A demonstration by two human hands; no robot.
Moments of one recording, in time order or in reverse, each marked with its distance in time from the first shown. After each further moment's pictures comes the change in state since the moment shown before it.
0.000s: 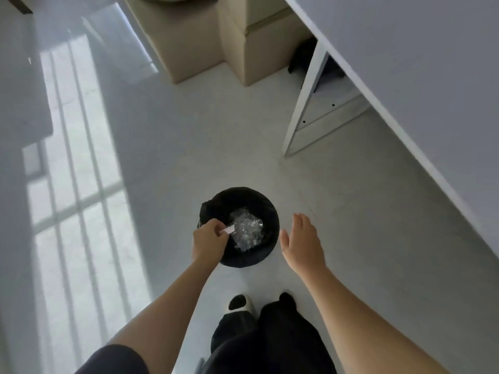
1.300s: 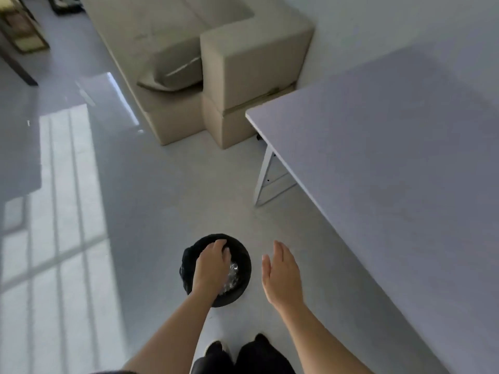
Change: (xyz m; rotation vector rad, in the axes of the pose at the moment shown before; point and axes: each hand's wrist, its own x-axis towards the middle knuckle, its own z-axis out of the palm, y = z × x) left_hand -0.074 0.092 -0.046 0.103 0.012 0.322; right_hand -0.076 -0.044 -0.104 0.114 0.172 -0.001
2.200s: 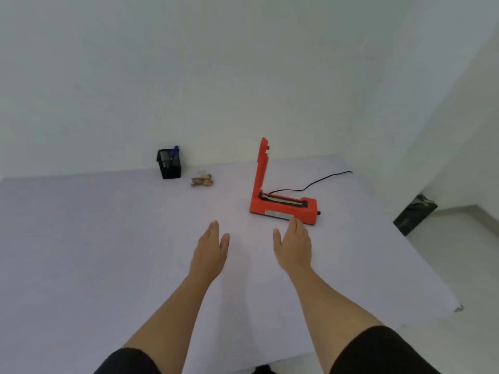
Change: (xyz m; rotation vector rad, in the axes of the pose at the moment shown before) left_hand -0.276 0.501 0.256 0.214 -0.637 1.072; right_hand -0.279 0.403 -0.372 0.111 0.914 1.006
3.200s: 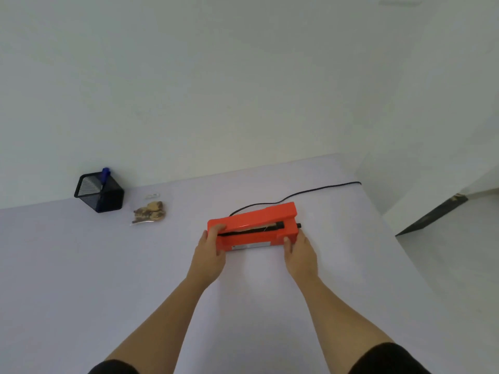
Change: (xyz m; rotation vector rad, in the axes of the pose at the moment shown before) left_hand 0.227 0.077 0.102 -0.033 -0.136 -0.044; right_hand 0.240 0.119 0.061 0.201 -0.158 0.221
